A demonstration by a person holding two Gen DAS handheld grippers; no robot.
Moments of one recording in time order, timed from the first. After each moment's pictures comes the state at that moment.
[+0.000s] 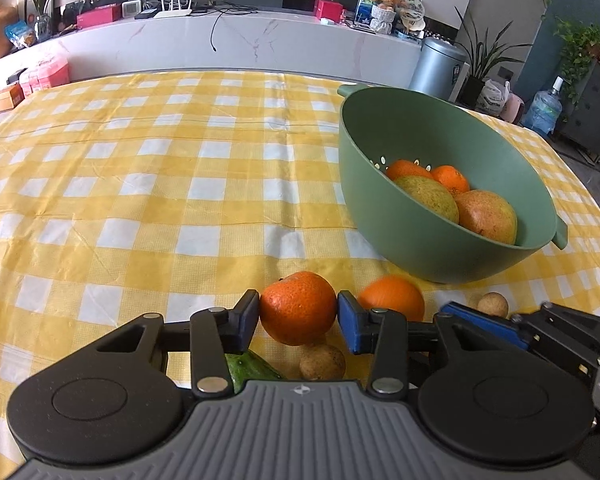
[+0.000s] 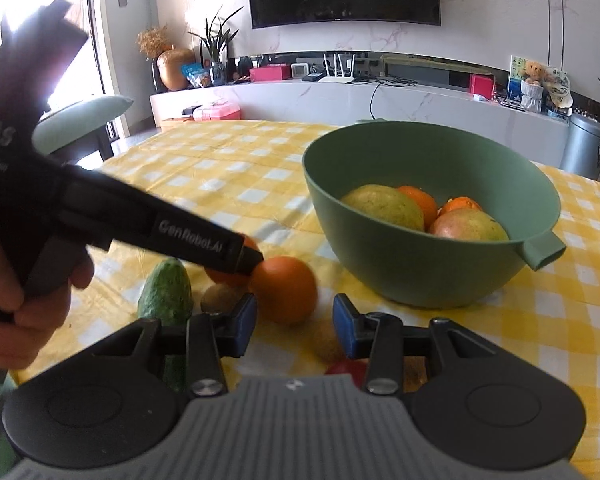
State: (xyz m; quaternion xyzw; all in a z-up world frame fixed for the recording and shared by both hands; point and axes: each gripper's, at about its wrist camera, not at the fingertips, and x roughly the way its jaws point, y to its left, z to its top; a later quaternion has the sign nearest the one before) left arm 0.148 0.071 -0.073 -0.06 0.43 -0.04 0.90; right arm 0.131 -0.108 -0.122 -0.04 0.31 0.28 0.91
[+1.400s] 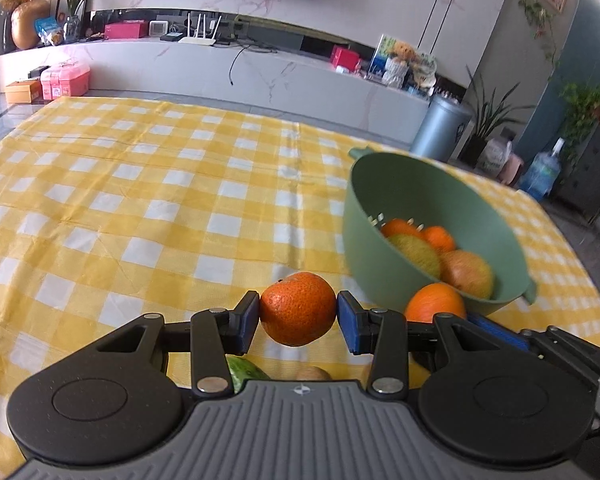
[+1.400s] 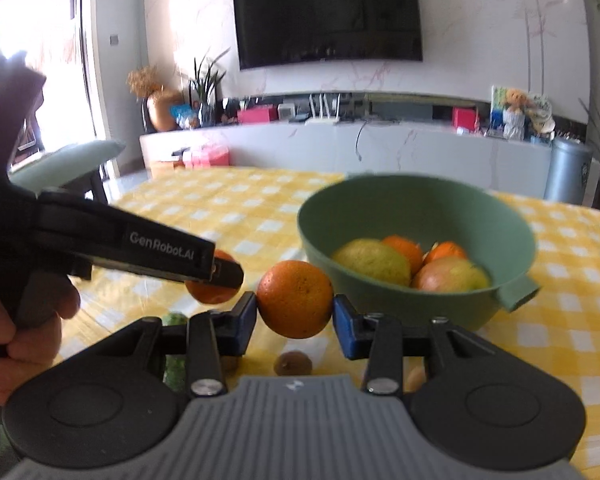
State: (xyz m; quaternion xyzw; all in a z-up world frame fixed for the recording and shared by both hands) left arm 0.127 0.086 -0.048 -0.13 0.36 -0.03 0.92; right arm 0.117 -0.116 -0.097 -0.01 0.25 0.26 0.94
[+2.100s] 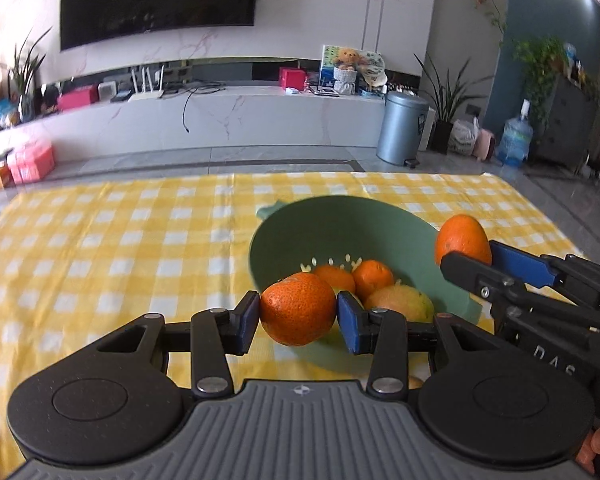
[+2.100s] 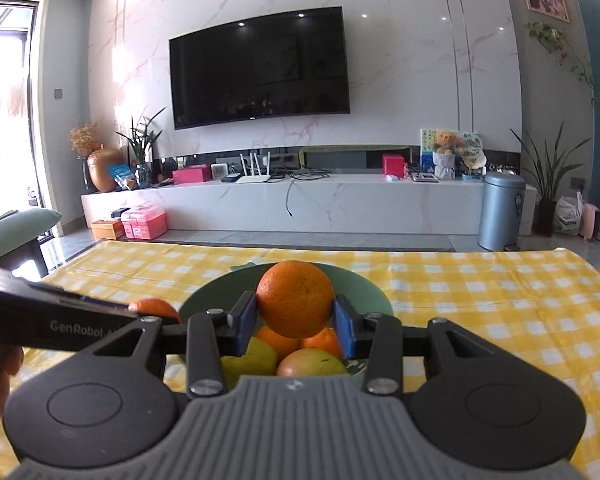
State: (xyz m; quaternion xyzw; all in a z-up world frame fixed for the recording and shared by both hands) left arm 0.160 0.012 -0.006 -0.01 0.33 -0.06 0.94; right arm 0.142 -0.187 -0.052 0.02 0.19 0.16 0.97
